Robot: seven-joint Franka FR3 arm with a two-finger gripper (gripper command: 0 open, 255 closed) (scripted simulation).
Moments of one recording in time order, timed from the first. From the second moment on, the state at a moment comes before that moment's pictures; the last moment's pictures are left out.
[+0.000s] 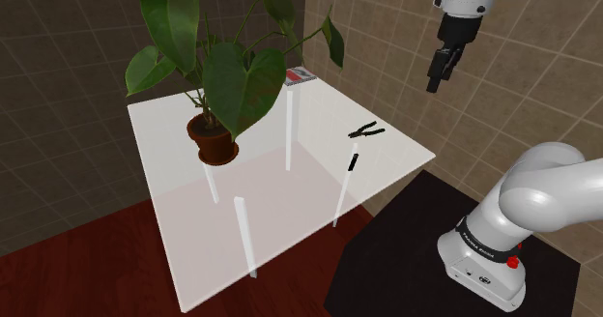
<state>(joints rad) -0.02 -0.80 -0.06 -2.38 -0.09 1.51 -0.16</state>
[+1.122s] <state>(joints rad) 0.01 -0.38 -0.33 -2.40 -0.20 1.93 -0.60</state>
